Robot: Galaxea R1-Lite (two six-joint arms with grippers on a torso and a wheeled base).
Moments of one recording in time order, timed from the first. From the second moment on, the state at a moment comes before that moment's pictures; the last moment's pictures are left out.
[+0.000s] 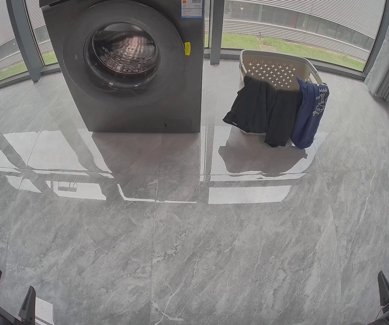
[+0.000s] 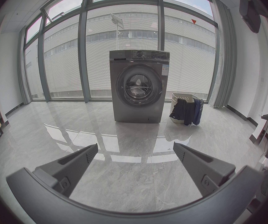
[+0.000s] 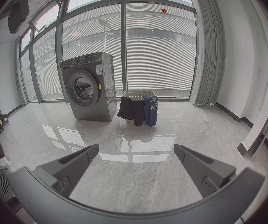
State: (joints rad) left arm 0.00 0.02 -0.02 0.00 0.00 -0.02; right arm -0.01 0.02 -0.02 0.00 0.01 0.00
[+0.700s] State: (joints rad) left arm 0.00 0.02 -0.02 0.00 0.00 -0.02; right arm -0.01 0.02 -0.02 0.00 0.01 0.00
